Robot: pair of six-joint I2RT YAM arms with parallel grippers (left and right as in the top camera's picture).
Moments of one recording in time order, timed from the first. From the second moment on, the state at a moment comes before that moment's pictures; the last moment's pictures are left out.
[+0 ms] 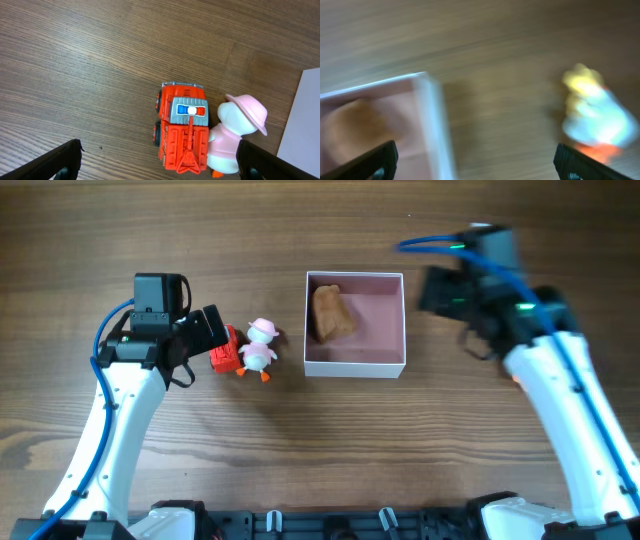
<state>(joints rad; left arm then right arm) -0.04 1.36 1.02 -0.72 -0.10 -0.36 0.18 1.43 1.37 -0.98 0.26 0.45</state>
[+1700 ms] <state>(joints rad) -0.04 1.36 1.02 -0.72 -0.10 -0.36 0.41 1.84 1.18 -0.41 0.13 0.42</state>
